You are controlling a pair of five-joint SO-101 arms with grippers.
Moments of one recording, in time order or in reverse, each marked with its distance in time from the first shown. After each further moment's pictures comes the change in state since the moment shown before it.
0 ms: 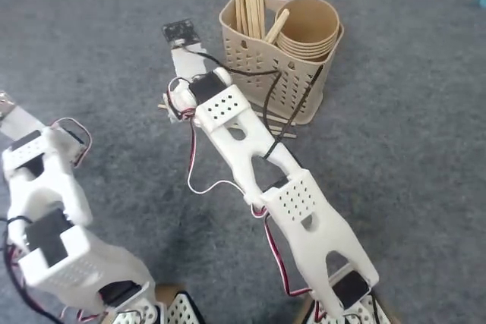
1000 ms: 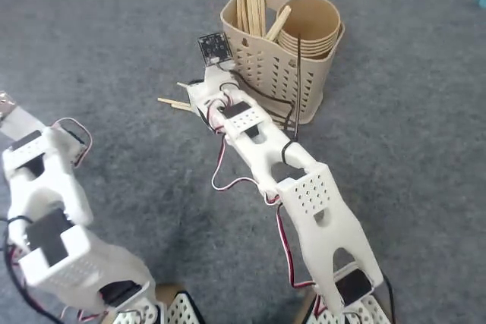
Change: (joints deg) left arm 0.0 0.0 0.0 0.0 0.0; right arm 6.4 -3.7 39.8 -60.7 5.5
